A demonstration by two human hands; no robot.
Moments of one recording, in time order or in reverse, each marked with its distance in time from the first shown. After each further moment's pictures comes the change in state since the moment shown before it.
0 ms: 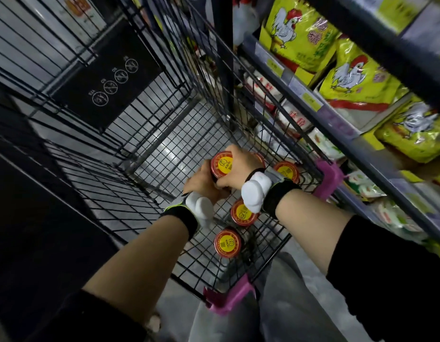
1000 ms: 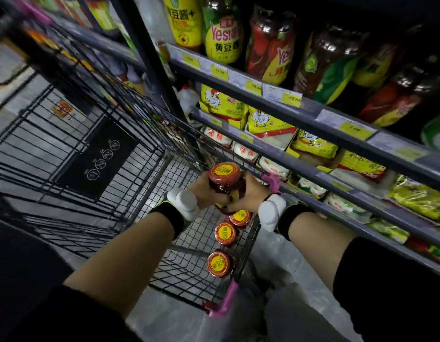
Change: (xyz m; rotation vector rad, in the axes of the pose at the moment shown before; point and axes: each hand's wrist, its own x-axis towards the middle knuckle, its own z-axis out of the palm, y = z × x) left_hand -0.062 0.112 -0.063 -0.291 -0.379 0.403; right_hand -0.116 0.044 -0.051 0.483 0.217 0.041
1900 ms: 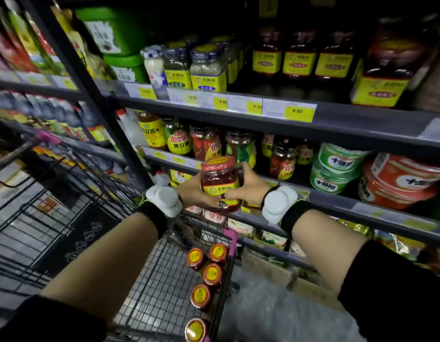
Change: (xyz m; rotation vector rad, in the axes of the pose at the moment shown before) left_hand -0.042 0.176 0.011 0.094 -0.205 0.365; right_hand -0.133 -0.078 -0.148 0.211 0.311 -0.186
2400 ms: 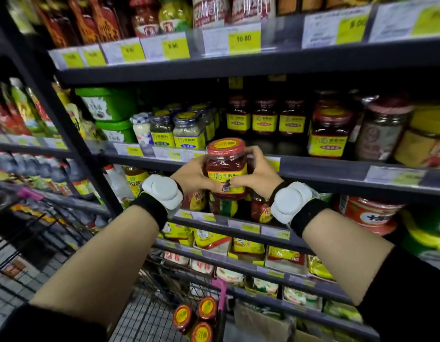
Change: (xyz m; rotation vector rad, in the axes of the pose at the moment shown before) left_hand 0.025 0.130 -0.014 0.184 0.120 0.272; right_hand -0.023 -0.071 -0.082 0.114 0.327 -0.297
